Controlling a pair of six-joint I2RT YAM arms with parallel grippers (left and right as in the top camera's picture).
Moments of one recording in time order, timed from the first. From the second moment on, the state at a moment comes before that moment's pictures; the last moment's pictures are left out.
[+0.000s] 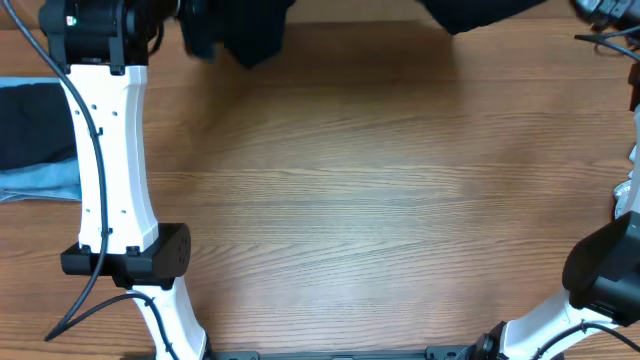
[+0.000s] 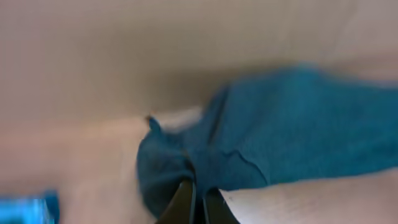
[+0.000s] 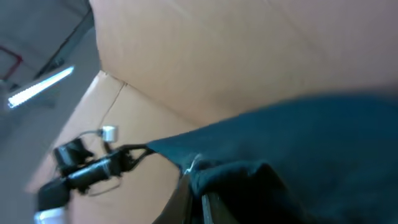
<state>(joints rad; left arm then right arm) -0.06 2.07 2.70 -1.30 0.10 0.00 -0.42 1.90 1.82 0.04 -1.35 0.98</state>
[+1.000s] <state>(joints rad) -0.15 2.07 2.50 -1.69 0.12 -0.01 -0.39 1.90 1.83 -1.30 -0.72 0.21</state>
